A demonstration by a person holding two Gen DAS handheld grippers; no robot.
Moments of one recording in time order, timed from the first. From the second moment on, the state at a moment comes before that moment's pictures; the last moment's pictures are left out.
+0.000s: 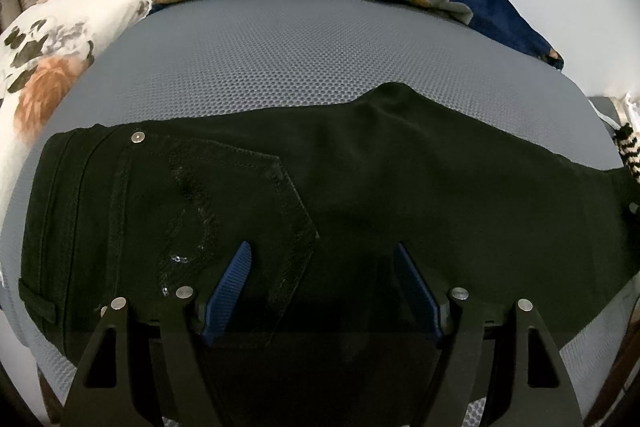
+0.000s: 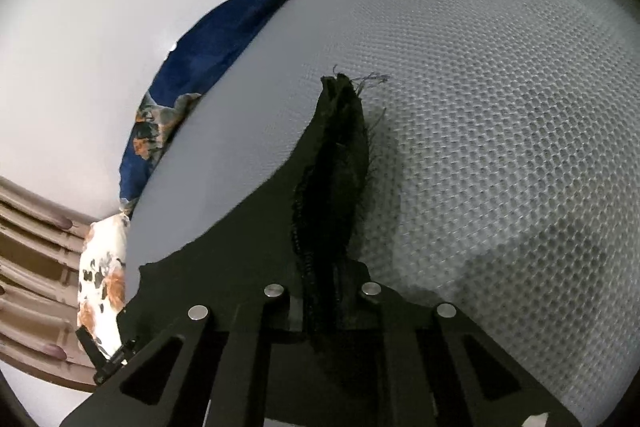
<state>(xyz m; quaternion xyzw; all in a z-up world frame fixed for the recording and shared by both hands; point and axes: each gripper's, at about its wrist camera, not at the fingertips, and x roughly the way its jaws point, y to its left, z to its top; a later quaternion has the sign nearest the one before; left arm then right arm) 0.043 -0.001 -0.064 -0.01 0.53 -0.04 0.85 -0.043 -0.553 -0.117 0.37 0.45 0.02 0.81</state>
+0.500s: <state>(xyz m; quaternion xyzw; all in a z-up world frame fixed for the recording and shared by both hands) 0.039 -0.002 -0.067 -0.01 0.51 -0.06 0.86 -0.026 -0.476 -0.082 0.34 0.45 0.06 0.82</state>
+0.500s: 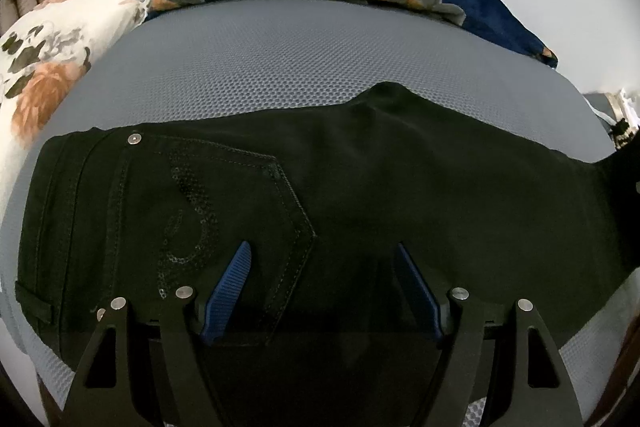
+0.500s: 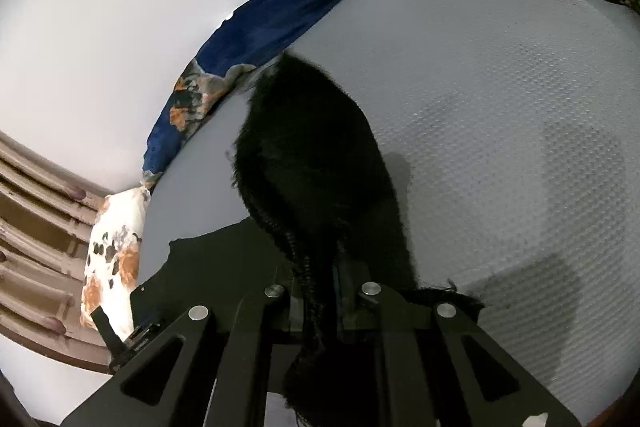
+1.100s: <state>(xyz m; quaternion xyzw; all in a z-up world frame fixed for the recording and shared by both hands) 0.025 0.019 -0.044 -0.05 0.48 -0.09 0.87 0.015 -0.345 -0.081 0.31 0.49 0.12 0.81</state>
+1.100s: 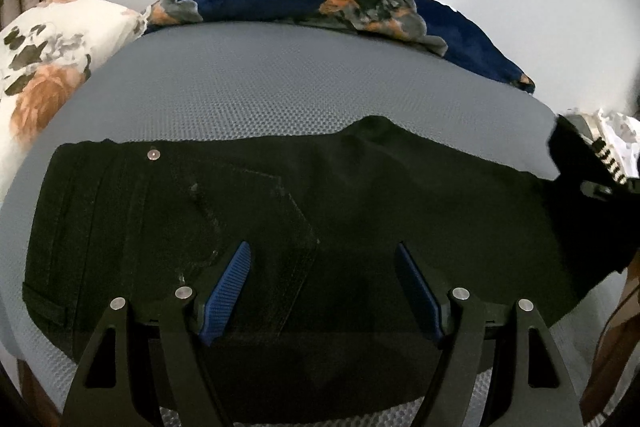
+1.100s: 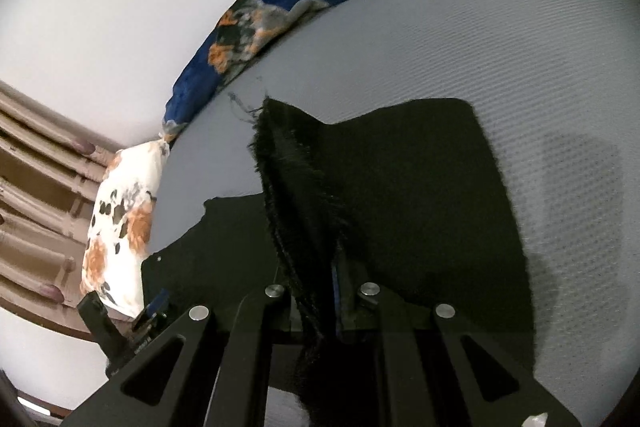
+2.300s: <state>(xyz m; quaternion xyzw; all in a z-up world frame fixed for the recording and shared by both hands) 0.023 0.058 -0.028 -0.18 0.48 -0.17 0.84 0.039 -0.185 -0.097 0.22 0.54 0.22 0.78</state>
